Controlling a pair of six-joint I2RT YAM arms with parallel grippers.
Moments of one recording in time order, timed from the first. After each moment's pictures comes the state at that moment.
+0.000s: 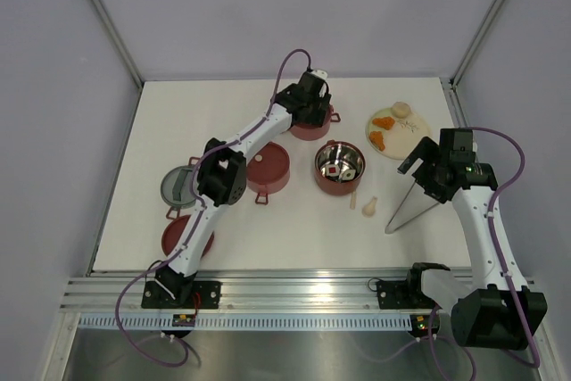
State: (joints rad) left arm -0.63 2.51 2.36 -0.61 -0.23 -0.18; right arm -0.07 1.05 0.98 -0.86 0.01 0.62
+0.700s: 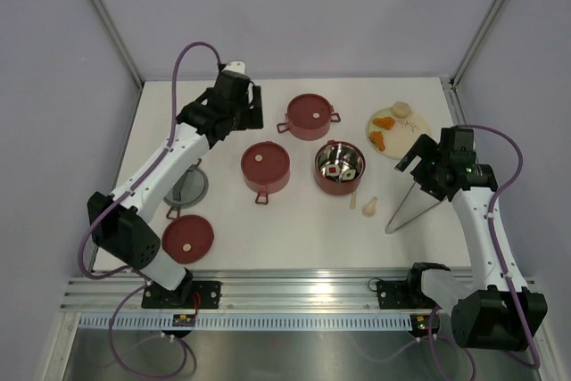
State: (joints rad) left arm -0.55 1.62 1.65 -0.65 -0.33 -0.34; right arm -0.07 1.04 0.97 -0.82 -0.04 0.61
